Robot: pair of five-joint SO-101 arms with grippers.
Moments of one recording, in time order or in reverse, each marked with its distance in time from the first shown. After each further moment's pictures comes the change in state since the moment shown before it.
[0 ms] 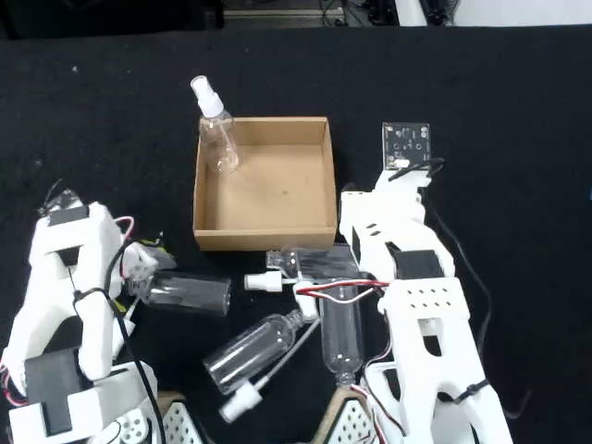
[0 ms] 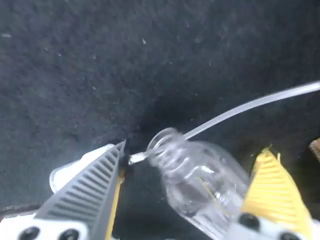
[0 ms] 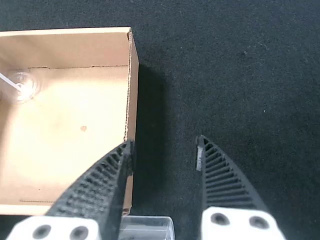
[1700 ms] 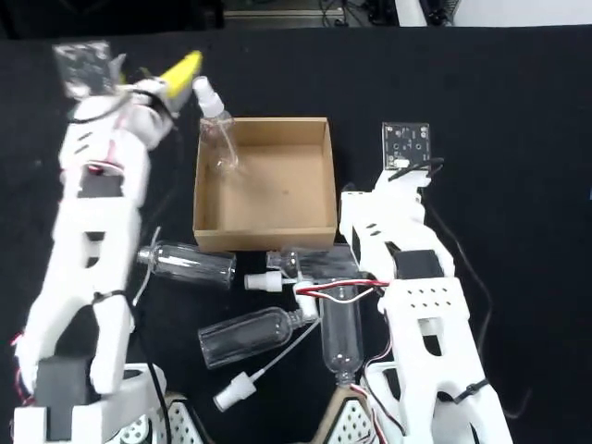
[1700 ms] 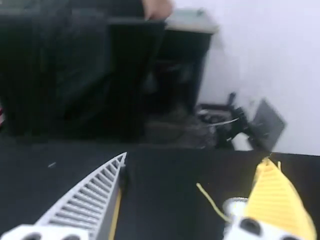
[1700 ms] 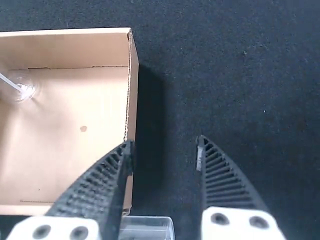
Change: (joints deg) left arm 12.0 -2.3 -13.5 -70.5 -23.3; right arm 0.0 0.0 0.0 0.1 0.0
